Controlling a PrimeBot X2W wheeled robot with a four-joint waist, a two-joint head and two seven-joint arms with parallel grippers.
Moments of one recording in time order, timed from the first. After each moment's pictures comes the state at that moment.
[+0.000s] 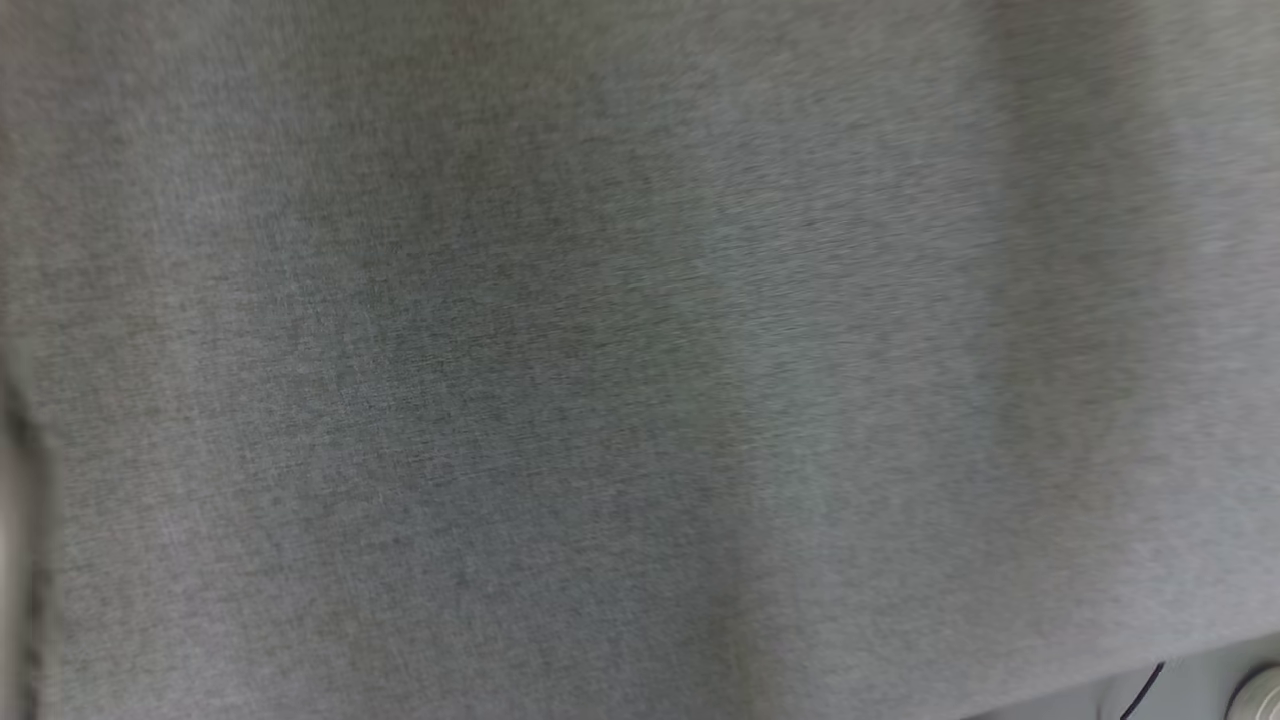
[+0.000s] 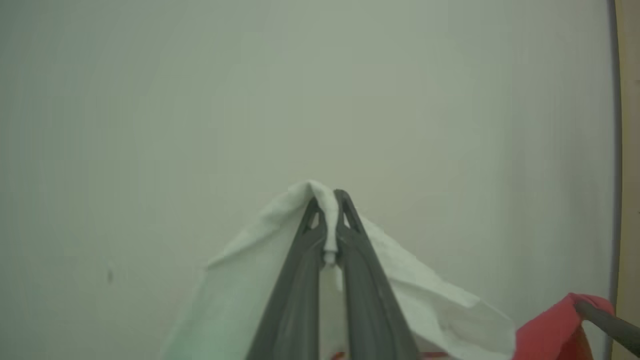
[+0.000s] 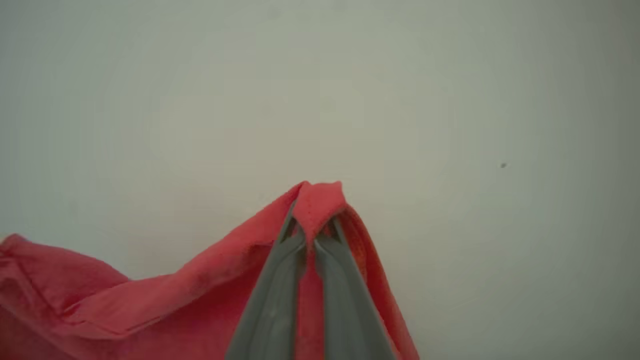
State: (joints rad) left arm -1.66 0.23 -0.31 0.38 -0.41 0.00 -0.26; right arm -1.59 -0.27 0.27 0.69 0.69 0.13 -0.25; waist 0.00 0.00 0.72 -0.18
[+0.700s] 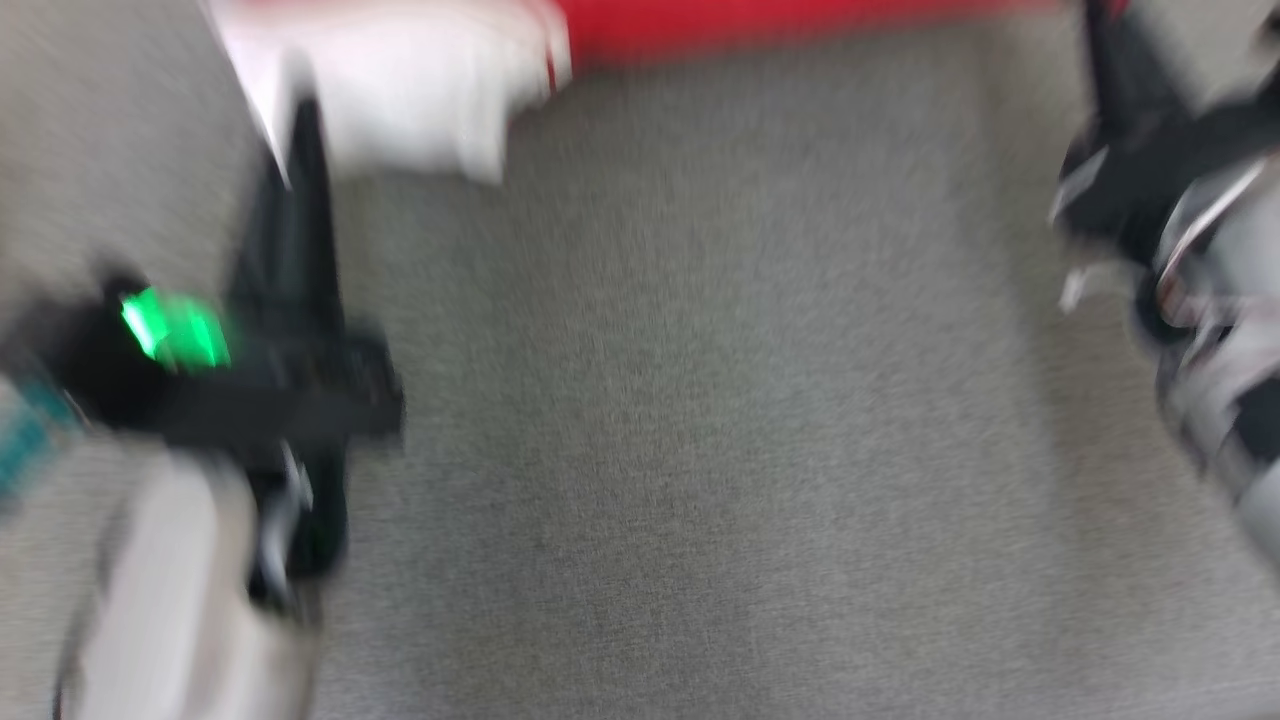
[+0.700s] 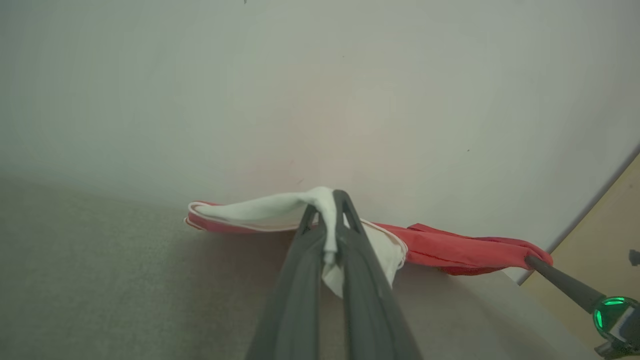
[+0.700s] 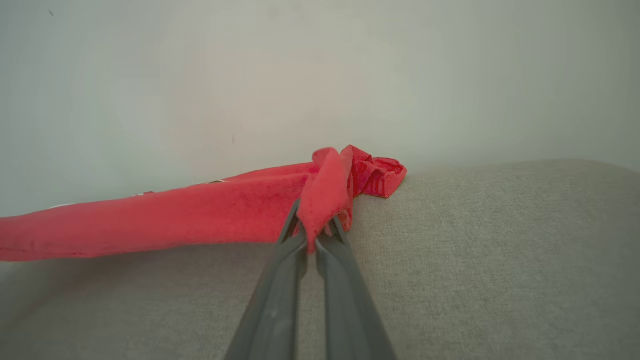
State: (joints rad) left arm -0.62 0.16 -0.17 0.04 -0.56 -0.05 -0.24; right arm -1.07 -0.46 0.58 0.70 0.89 0.13 -0.22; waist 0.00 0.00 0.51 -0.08
